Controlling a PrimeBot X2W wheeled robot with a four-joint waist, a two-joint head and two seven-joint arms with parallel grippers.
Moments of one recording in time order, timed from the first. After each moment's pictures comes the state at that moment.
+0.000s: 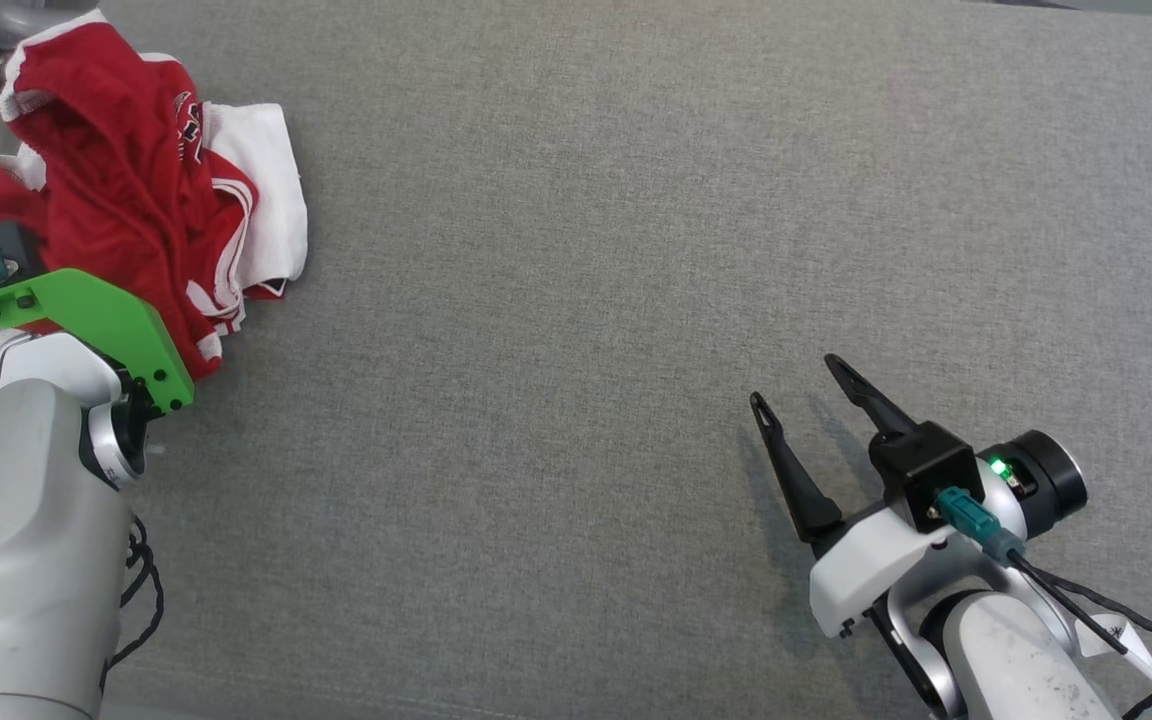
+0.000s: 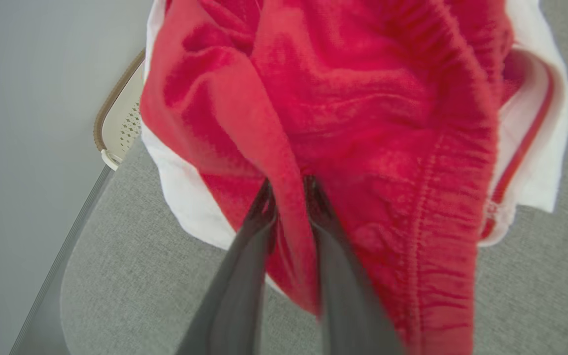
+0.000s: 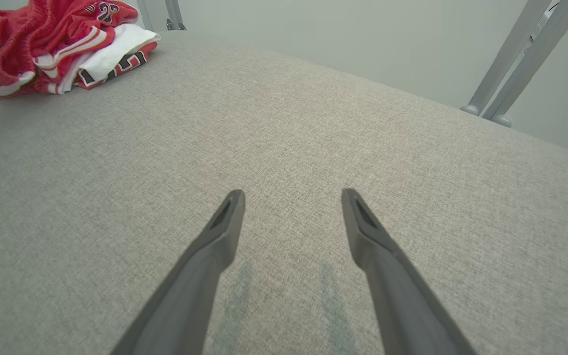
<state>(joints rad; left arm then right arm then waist) -0.77 0.29 -0.20 0.86 -0.50 0.18 0.36 -0.15 -0.10 0.23 -0.03 -0.06 0.13 0.04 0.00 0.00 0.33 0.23</state>
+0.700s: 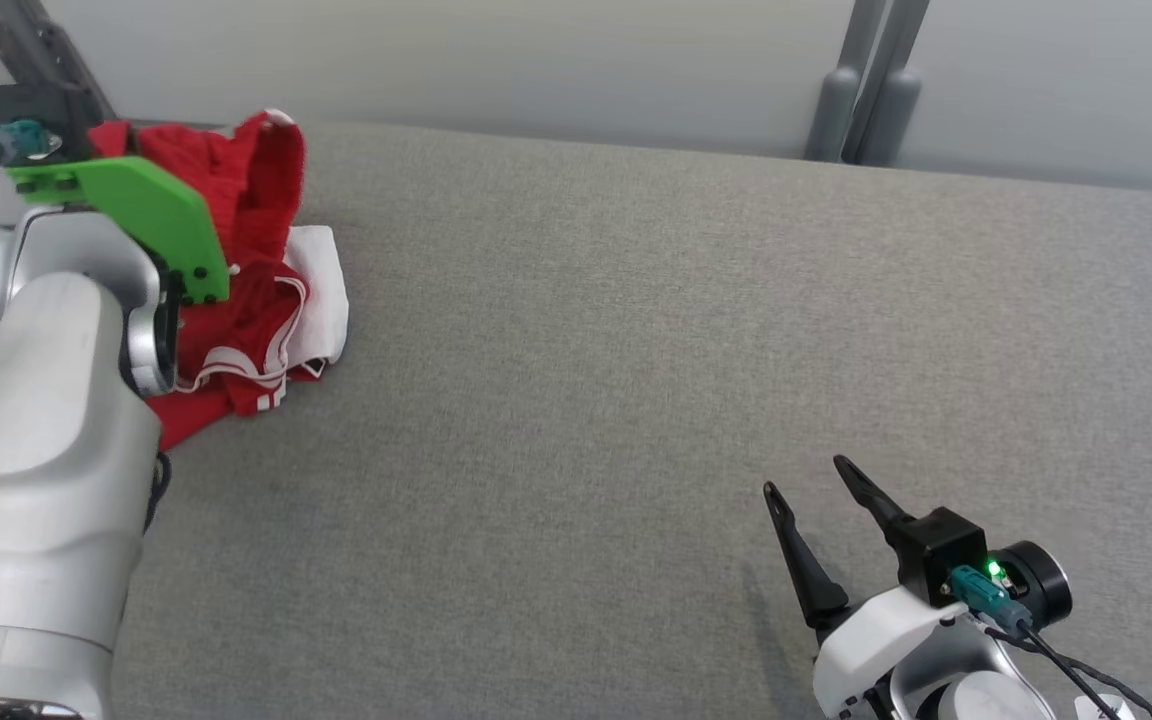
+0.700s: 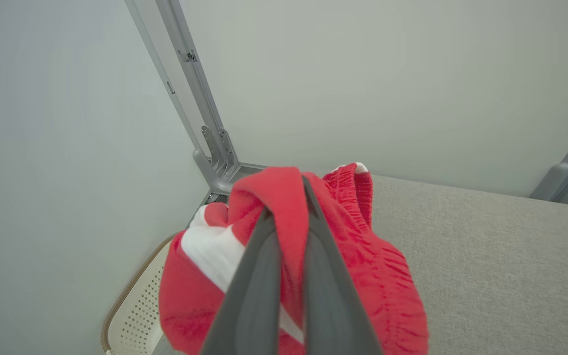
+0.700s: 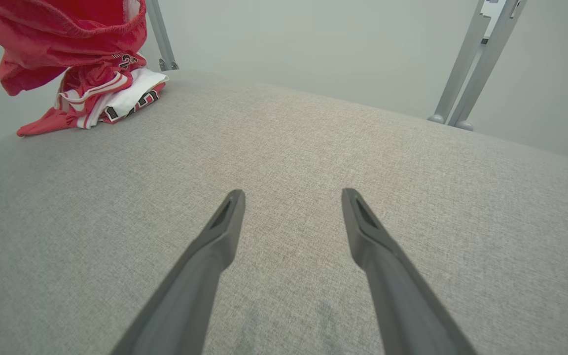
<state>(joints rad) -0.89 0.28 -0.32 0.76 -0.39 0.14 0.18 -0.04 -0.05 0.19 0.11 0.02 0.13 -0.06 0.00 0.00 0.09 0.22</state>
